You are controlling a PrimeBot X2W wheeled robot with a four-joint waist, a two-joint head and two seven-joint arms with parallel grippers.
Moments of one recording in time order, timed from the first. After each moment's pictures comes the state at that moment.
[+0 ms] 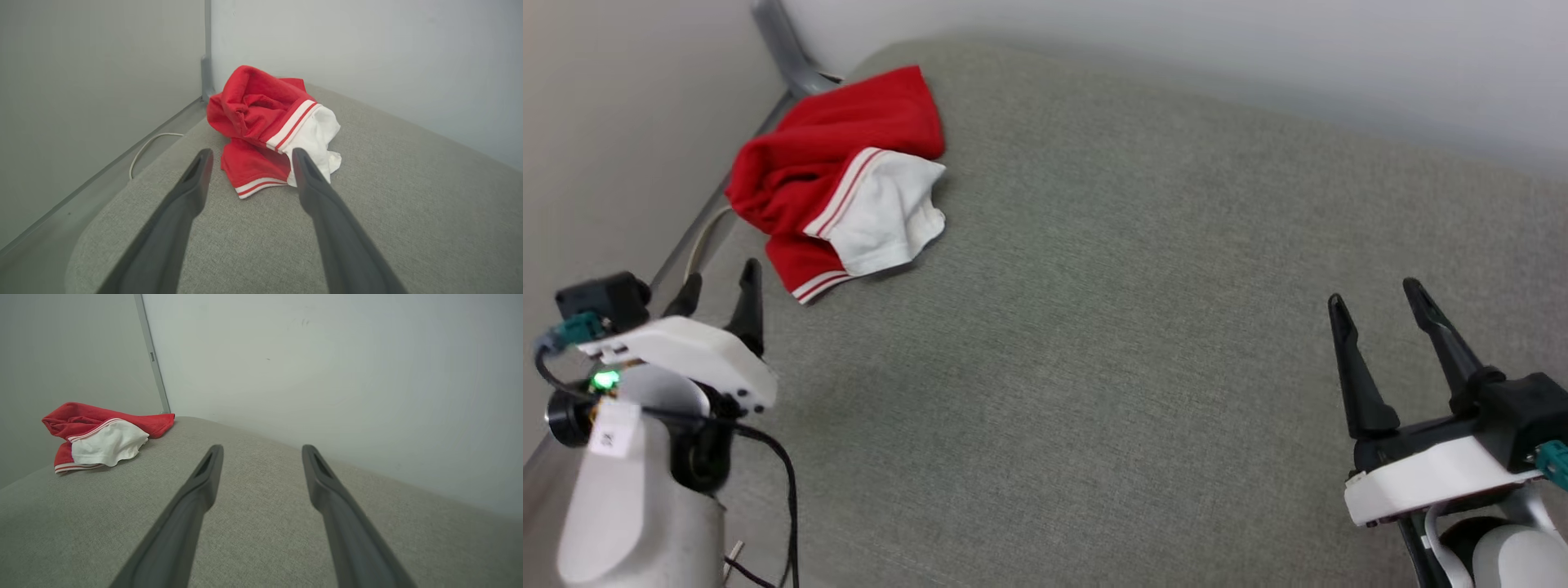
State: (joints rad) left arm -0.44 0.19 0.17 0.45 -0.34 -0.13 0.05; right arm -0.06 -0.08 0.02 -0.17 0.06 0.13 -0.03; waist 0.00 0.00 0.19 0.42
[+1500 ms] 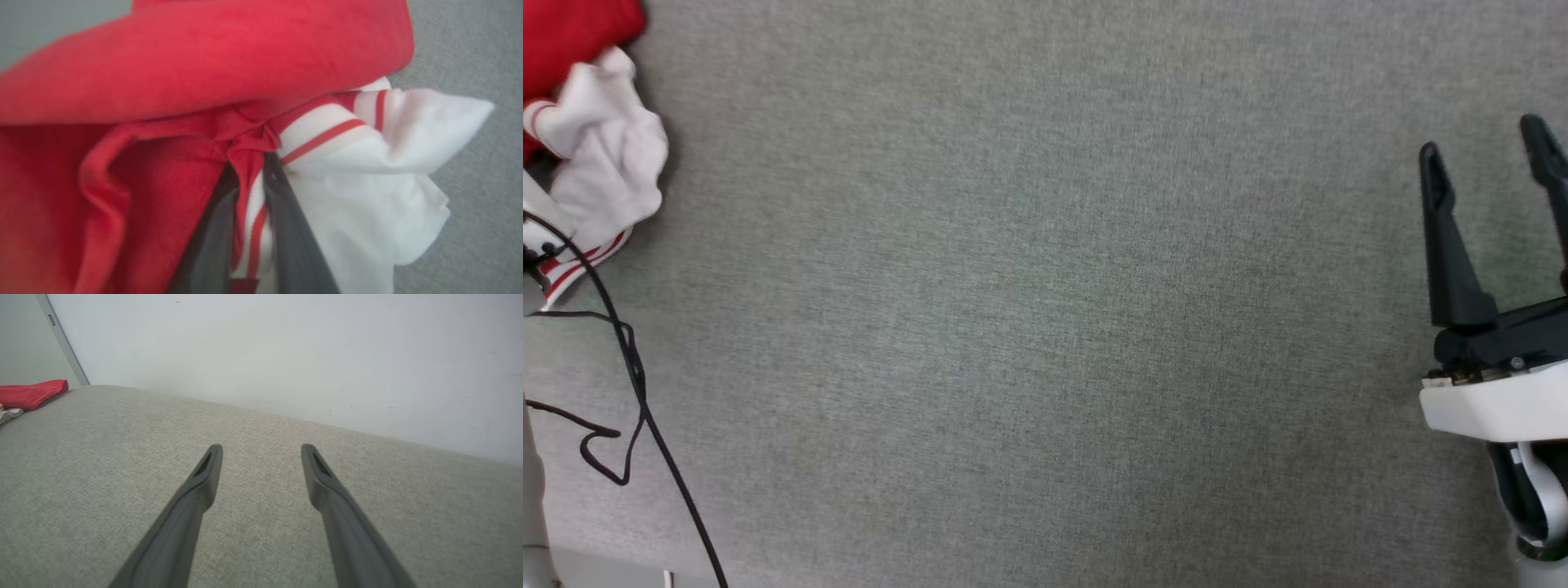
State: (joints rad) left arm -0.80 0.45 0.22 0.57 -0.48 0.01 0.57; right arm -0.25 -0.19 -0.01 -0.34 0.09 0.13 0.01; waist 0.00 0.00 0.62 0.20
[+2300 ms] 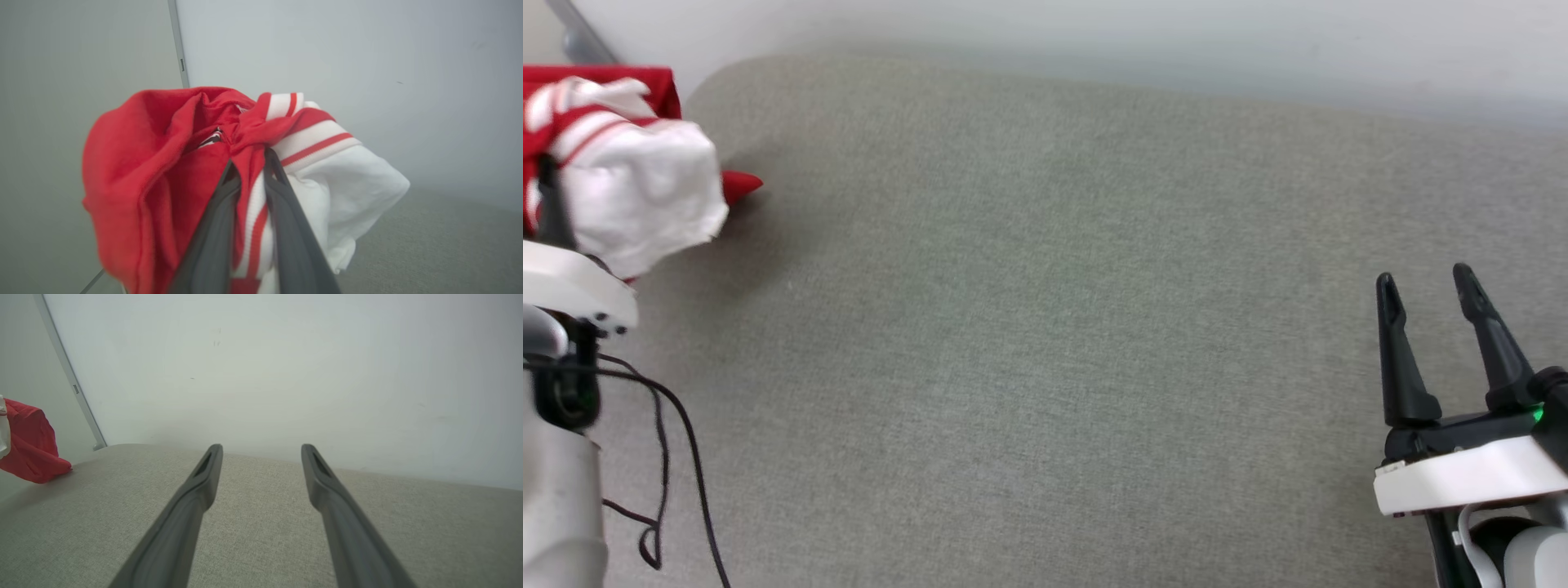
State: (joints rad) left arm -0.61 0.41 0.16 0.53 -0.37 -0.08 -0.08; right arm -0.07 -0.06 -0.05 -0.21 0.13 0.13 -0.07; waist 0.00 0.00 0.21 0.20
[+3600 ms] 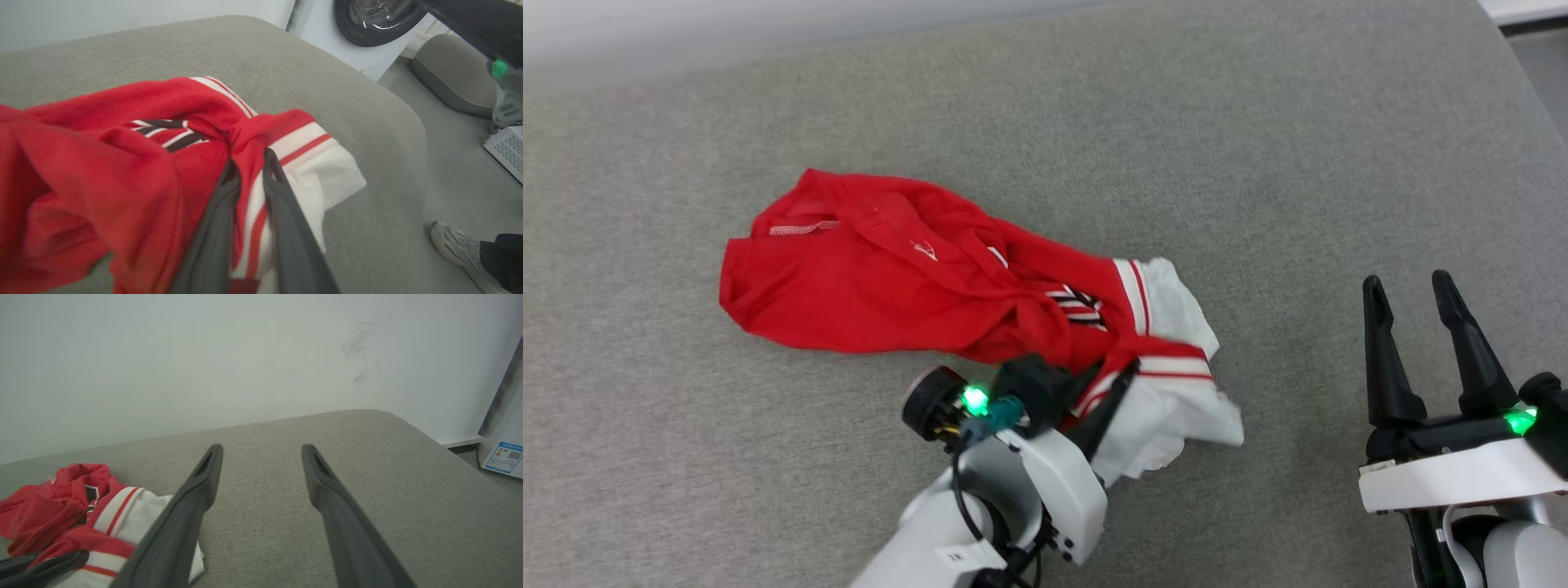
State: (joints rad) left arm -0.35 0.12 -0.57 0.12 -0.30 -0.13 0.08; right arm -0.08 -0.05 -0.03 -0.13 0.24 0.13 -0.14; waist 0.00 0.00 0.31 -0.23
